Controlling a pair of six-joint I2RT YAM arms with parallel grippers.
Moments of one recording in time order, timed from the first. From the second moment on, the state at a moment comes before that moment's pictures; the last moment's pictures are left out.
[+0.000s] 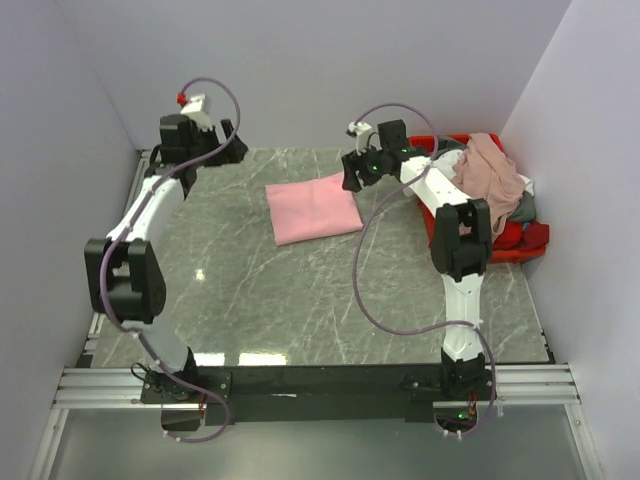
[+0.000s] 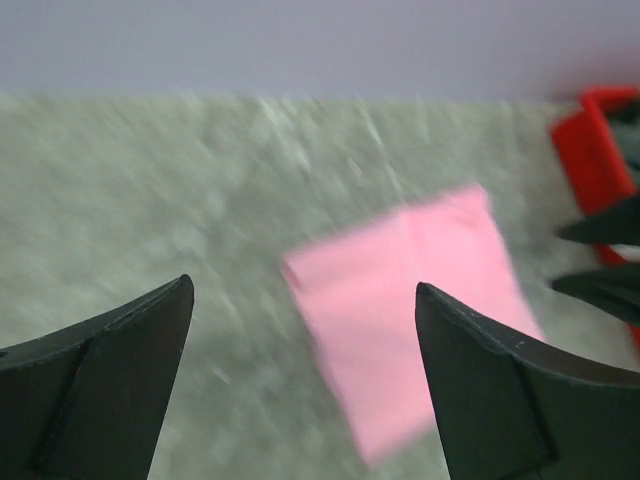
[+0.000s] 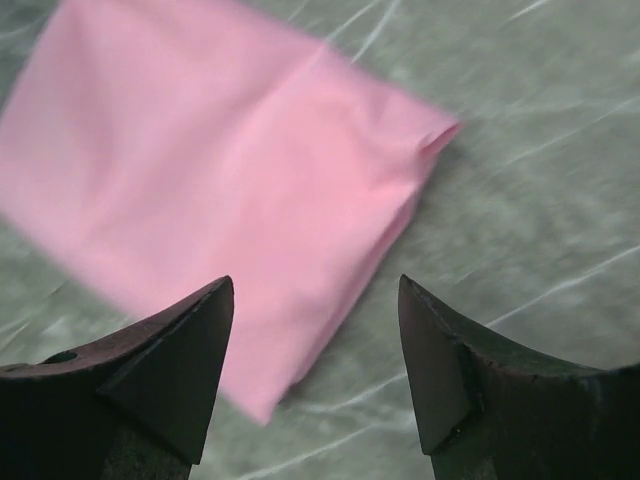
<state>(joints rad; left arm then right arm) -0.05 1.78 1.52 -0.09 0.26 -0.21 0.27 2.22 1.94 -0.50 -0.44 -0.27</state>
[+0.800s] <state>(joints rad) -0.24 2.03 1.38 -0.31 0.16 -0.79 0.26 1.83 1.45 -0.57 -0.66 -0.25</state>
